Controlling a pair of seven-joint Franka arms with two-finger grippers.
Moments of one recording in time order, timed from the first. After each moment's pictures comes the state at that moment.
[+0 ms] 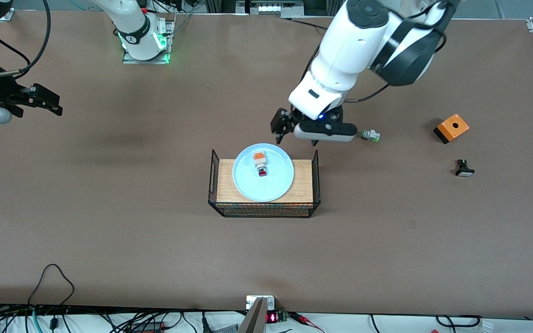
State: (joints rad) left arm -0.39 0.32 -0.28 -1.58 0.03 2.31 -0.80; right arm 0.21 -0.03 -0.21 -1.71 -0.01 1.64 -0.05
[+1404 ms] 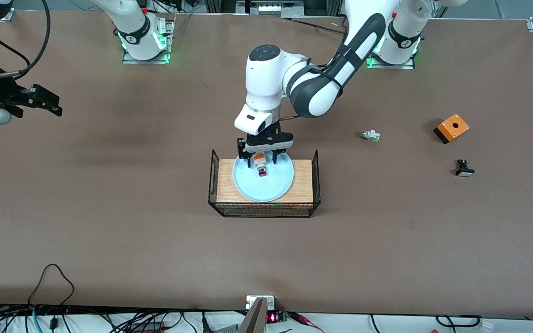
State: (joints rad) left arm -0.59 0.62 -0.27 -1.54 0.64 2.40 -1.48; right arm 0.21 -0.03 -0.21 -1.71 -0.01 1.64 -0.05
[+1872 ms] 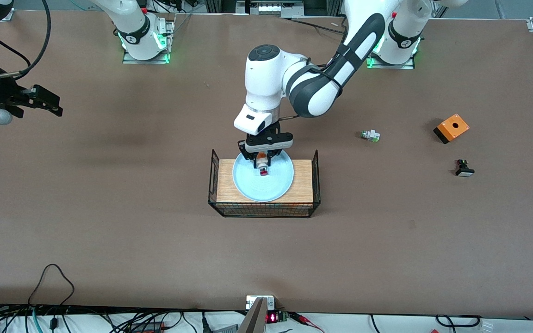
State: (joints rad) left arm -0.59 0.61 -0.27 -1.54 0.64 2.38 -1.48; right arm 0.21 -0.03 -0.21 -1.71 -0.01 1.64 -0.05
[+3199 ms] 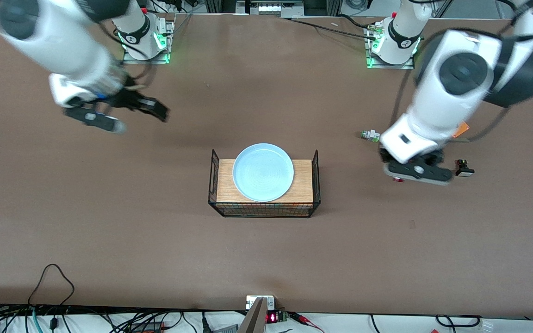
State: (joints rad) left arm -0.04 0.27 -0.25 -1.61 0.22 1.86 -0.05; right arm 0.63 0.14 -0.18 -1.64 0.14 1.73 0.83
